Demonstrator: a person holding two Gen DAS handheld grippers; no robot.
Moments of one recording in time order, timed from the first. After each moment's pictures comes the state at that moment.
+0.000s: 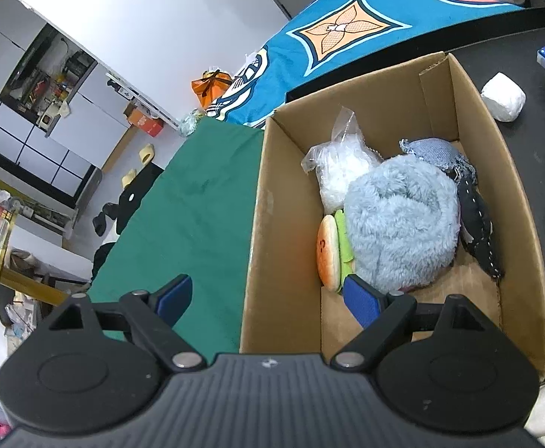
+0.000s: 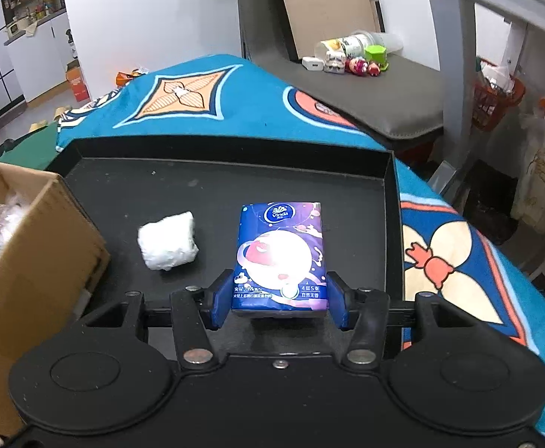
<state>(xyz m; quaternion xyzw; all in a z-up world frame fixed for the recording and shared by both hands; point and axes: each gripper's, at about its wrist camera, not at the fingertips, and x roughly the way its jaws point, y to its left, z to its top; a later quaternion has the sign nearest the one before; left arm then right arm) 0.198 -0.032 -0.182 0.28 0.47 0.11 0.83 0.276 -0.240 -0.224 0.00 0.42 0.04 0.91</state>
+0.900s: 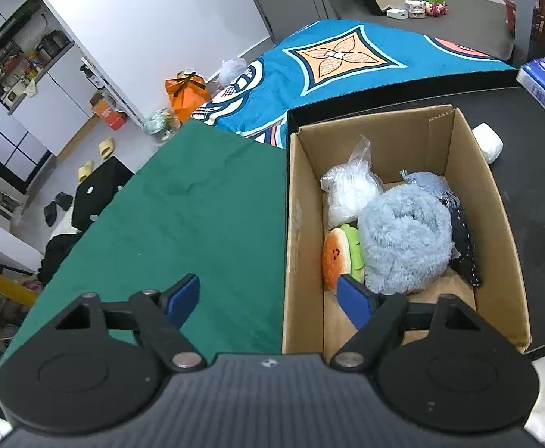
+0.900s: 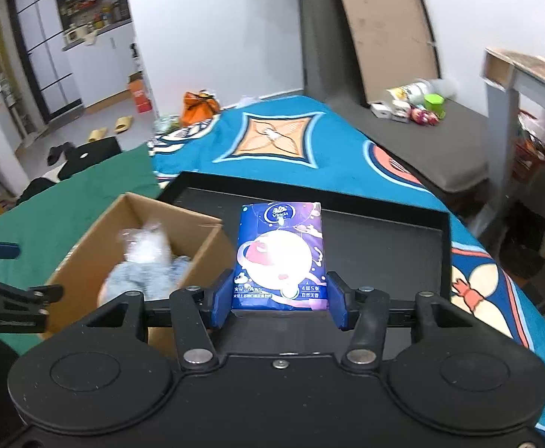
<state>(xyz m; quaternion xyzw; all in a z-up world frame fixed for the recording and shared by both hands) 0.200 0.020 -0.149 0.19 0.47 0.04 0.86 0.234 -0.188 -0.135 0.01 0.39 0.13 0.91</state>
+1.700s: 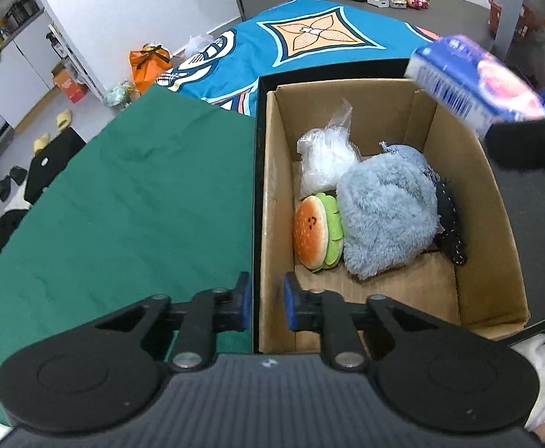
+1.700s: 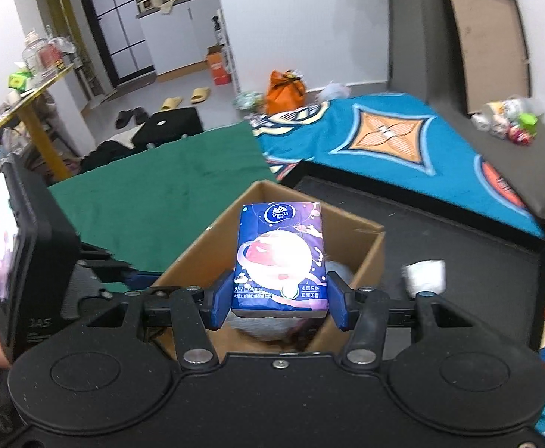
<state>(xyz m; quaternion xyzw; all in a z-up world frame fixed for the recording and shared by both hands) 0.201 0.044 -0.173 0.12 0.51 -0.02 0.85 0.224 -0.090 -0.114 -0.01 0.42 0.25 0.87</state>
